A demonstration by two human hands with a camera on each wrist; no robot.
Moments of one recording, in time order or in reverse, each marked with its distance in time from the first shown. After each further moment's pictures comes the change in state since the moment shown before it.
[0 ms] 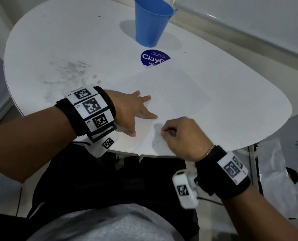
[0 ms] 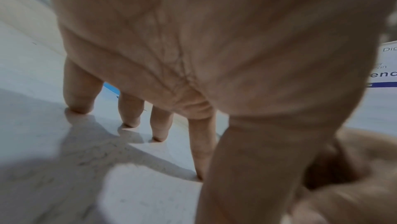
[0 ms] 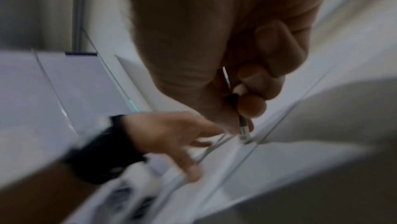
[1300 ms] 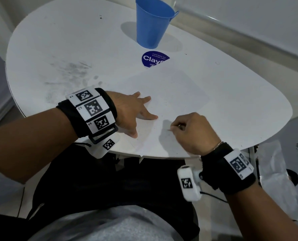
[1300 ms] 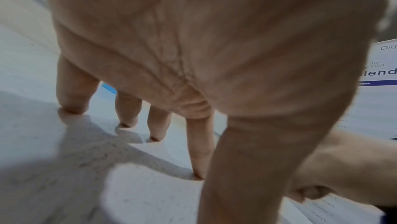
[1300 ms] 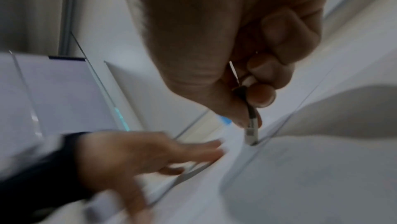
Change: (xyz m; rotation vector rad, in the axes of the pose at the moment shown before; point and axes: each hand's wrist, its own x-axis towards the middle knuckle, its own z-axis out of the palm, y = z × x) left_hand 0.001 0.001 0.001 0.017 -0.012 -0.014; right_hand 0.010 0.018 -0.011 -0.012 0.075 0.112
